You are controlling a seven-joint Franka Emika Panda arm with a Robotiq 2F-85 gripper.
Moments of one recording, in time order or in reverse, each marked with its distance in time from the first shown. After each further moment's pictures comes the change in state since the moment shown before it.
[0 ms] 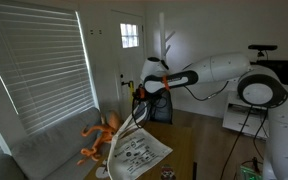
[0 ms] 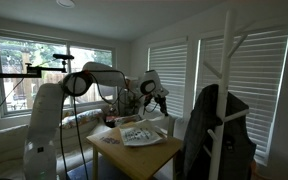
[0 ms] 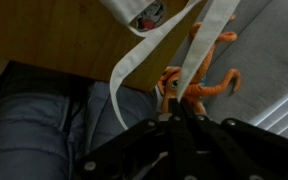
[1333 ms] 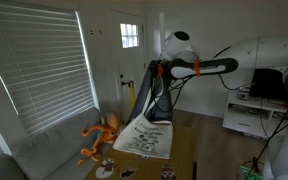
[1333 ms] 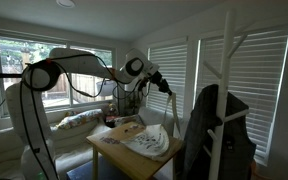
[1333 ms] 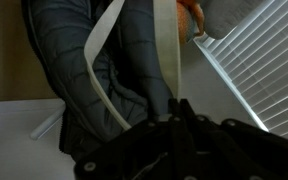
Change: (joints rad) arm -0.109 -0.359 0.027 -0.179 -0.350 0.112 0.232
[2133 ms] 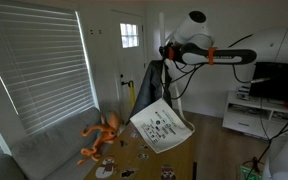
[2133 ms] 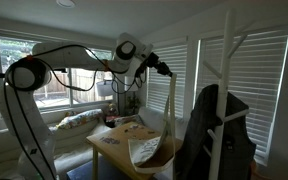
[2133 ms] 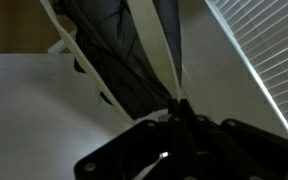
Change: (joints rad) arm -0.098 -0.117 0.045 0.067 -0.127 -0.050 -0.018
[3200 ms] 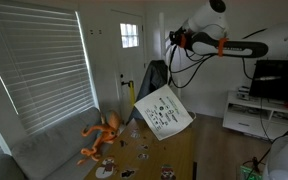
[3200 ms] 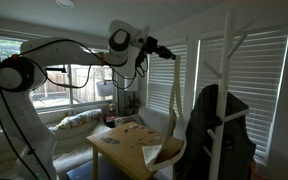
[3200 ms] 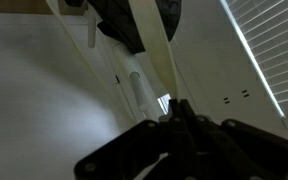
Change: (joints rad) arm -0.078 -0.059 -0.033 0.029 0.036 0.133 -0.138
